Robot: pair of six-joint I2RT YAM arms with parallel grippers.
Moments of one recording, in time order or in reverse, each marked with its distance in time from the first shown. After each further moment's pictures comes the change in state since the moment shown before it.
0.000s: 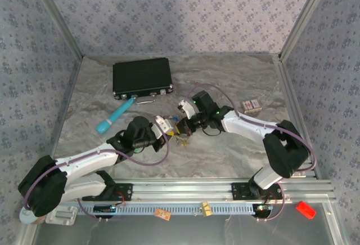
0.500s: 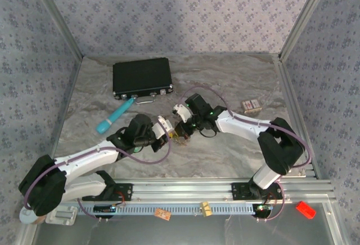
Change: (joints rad) left arm 0.004 0.010 0.048 -0.139 0.012 0.064; right arm 0.051 0.072 0.058 -0.073 0.109 -0.067
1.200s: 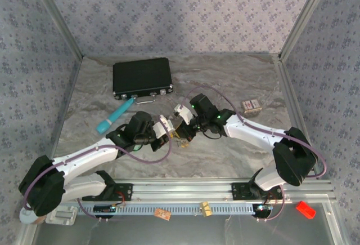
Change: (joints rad) left arm 0.009 -0.002 0.072 -0.123 0.045 0.061; right arm 0.023 -0.150 -0.054 0.009 -0.031 -0.107
